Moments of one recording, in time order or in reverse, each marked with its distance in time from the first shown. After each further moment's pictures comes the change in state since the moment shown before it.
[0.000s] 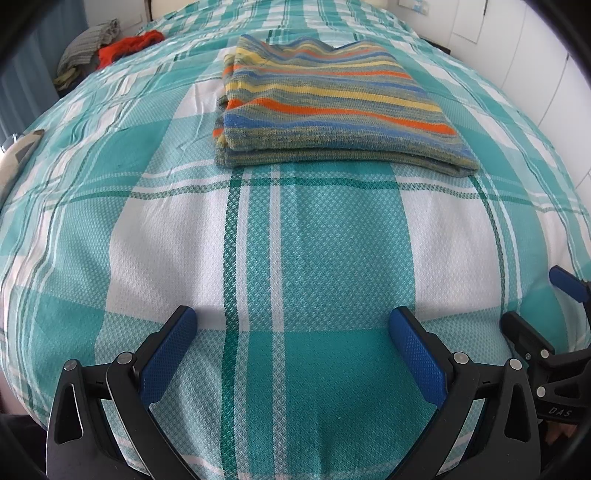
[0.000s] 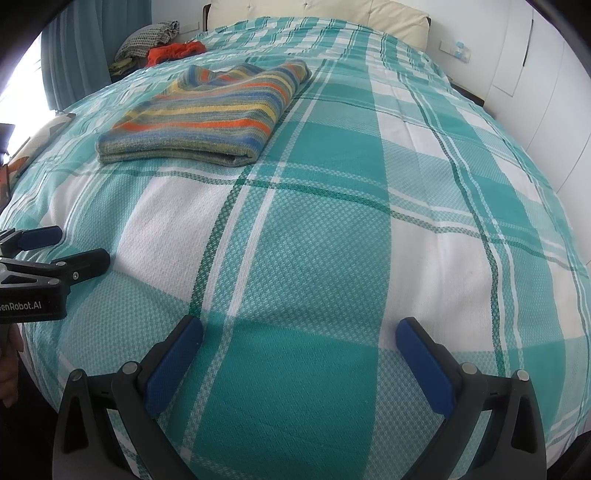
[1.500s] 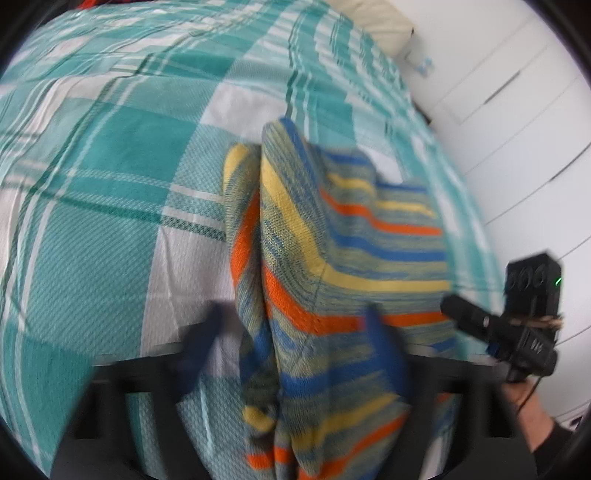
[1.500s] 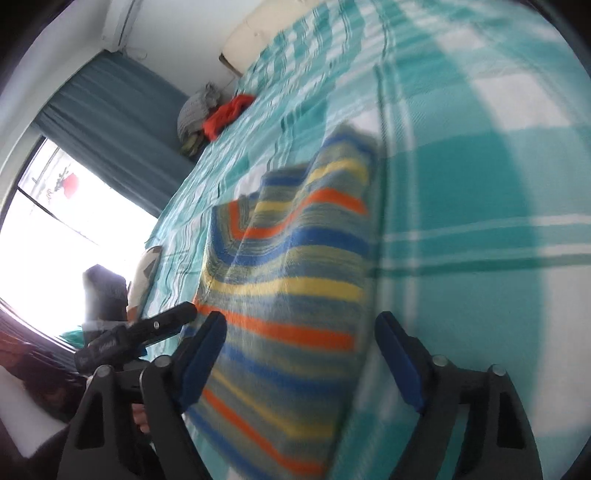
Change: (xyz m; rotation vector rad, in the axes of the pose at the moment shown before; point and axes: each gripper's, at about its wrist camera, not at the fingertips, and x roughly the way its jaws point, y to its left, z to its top) left arm 0.083 0.089 0.180 -0.199 0.022 -0.377; right arm 0.132 -0.057 0.209 0.330 0.030 0.739
